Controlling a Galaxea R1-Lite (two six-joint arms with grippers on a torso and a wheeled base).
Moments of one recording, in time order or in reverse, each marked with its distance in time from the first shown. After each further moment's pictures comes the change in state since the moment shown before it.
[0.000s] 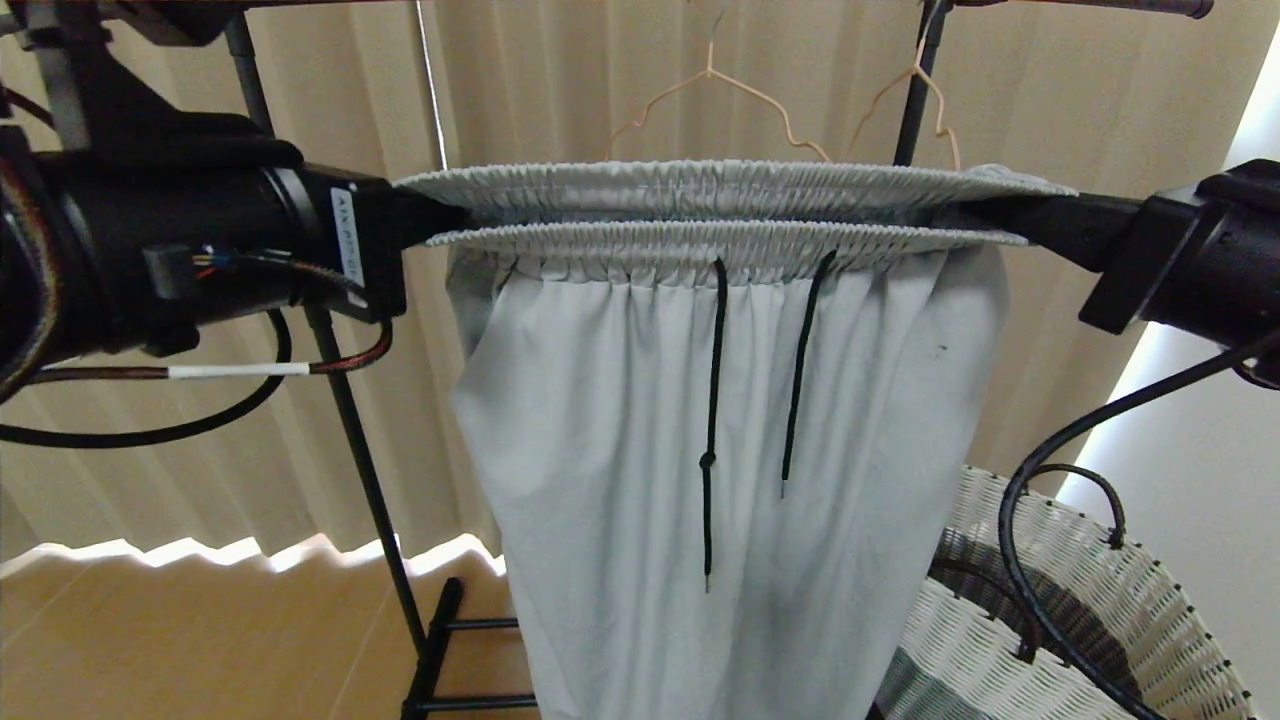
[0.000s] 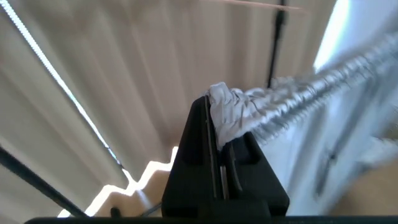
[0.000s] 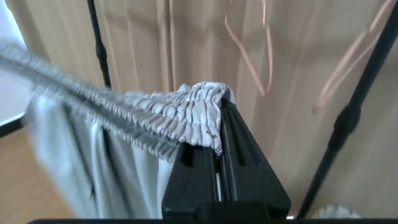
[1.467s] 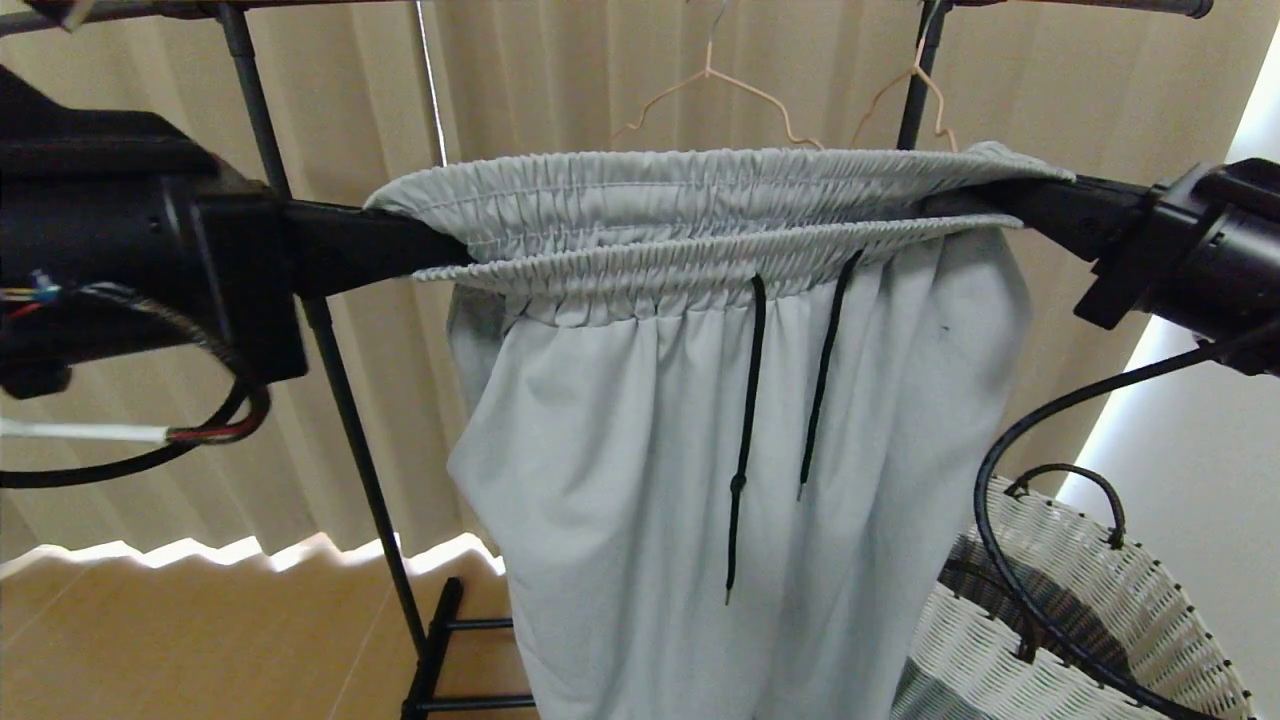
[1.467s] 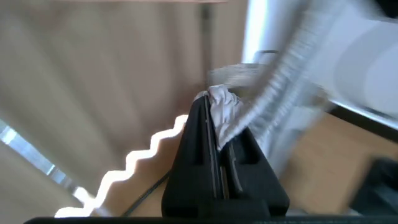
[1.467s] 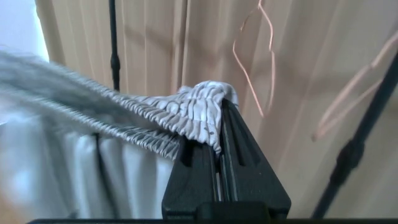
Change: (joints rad) left arm 0.031 -0.102 0.030 0.102 -0.393 0.005; right arm -0.079 0.055 0.066 -0.252 0.174 -0.041
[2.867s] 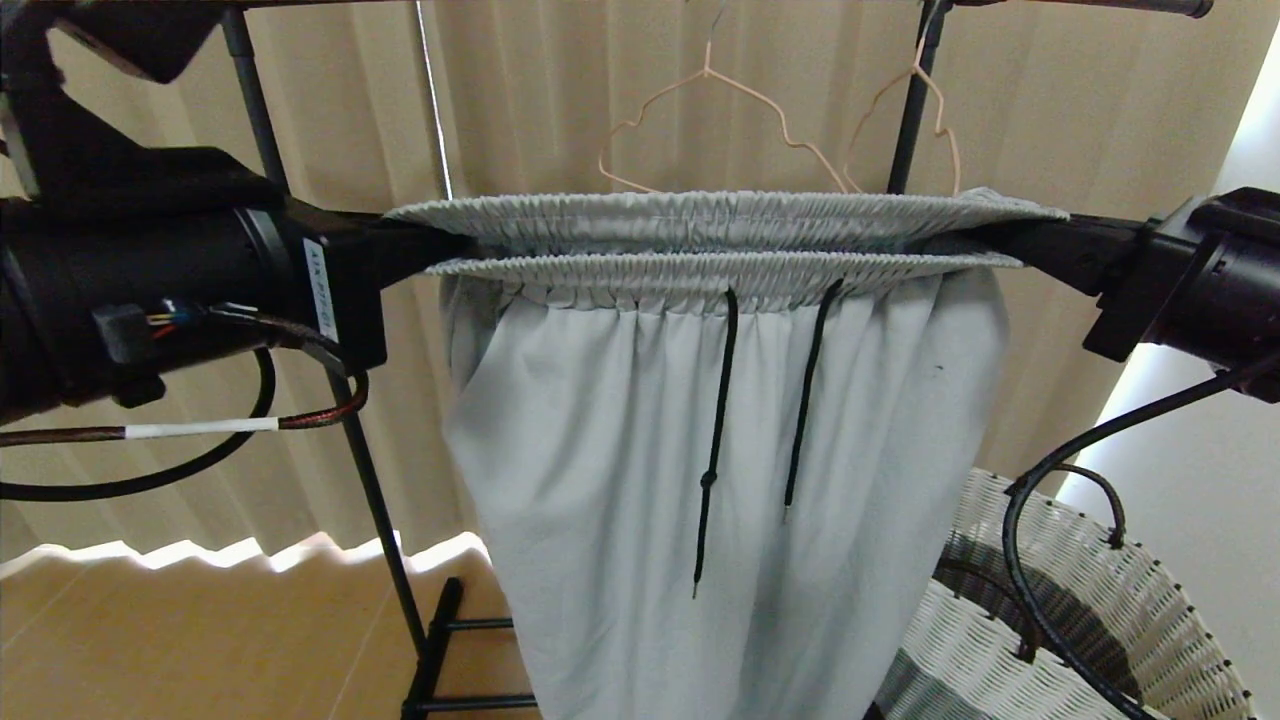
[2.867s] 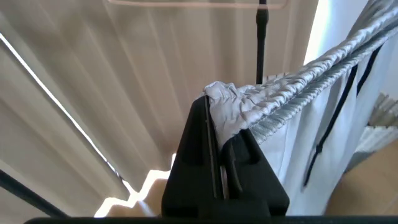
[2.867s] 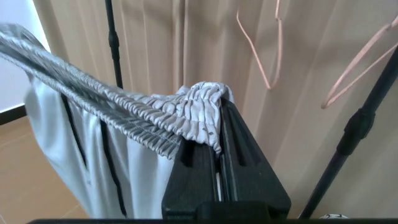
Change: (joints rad) left arm -0.056 0.039 0.076 -0.152 0.330 0.063; right arm 0.010 -0.044 -0.014 0.178 -0.023 0.013
